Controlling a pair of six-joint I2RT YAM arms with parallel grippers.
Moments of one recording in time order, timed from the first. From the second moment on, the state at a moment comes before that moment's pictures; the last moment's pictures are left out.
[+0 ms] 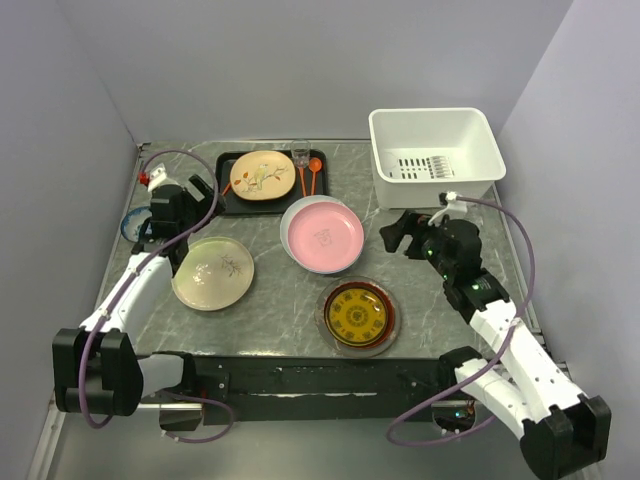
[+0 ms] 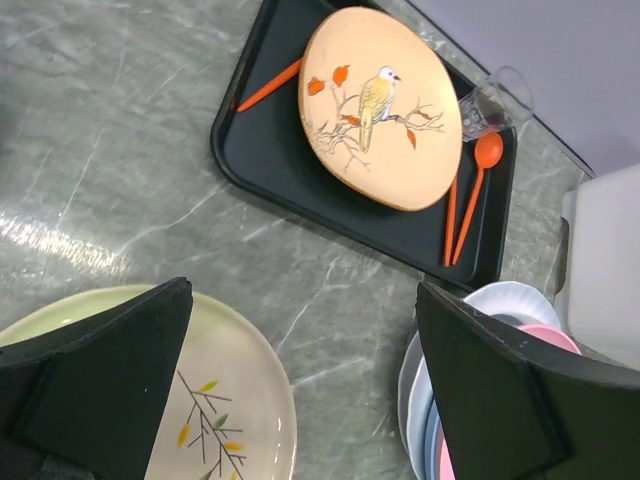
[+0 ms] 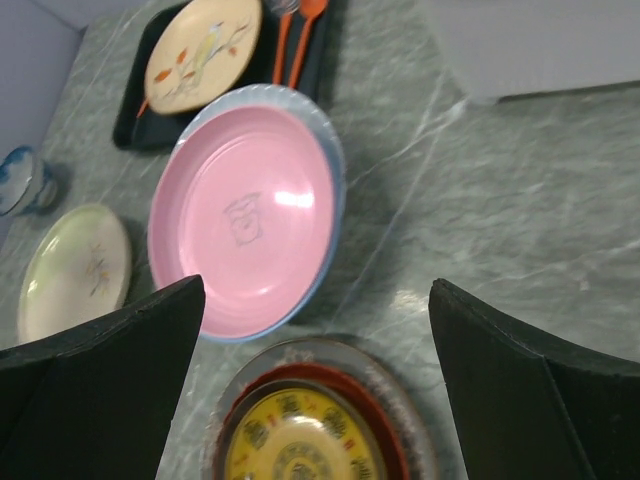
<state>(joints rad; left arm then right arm) -0.08 1.20 0.82 -0.04 -0.10 -0.66 0.31 0.83 0.65 -0.14 -0.05 0.47</state>
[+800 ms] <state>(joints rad) -0.08 1.05 0.84 -0.19 0.05 -0.66 0.80 1.26 0.85 0.01 -0.11 0.66</state>
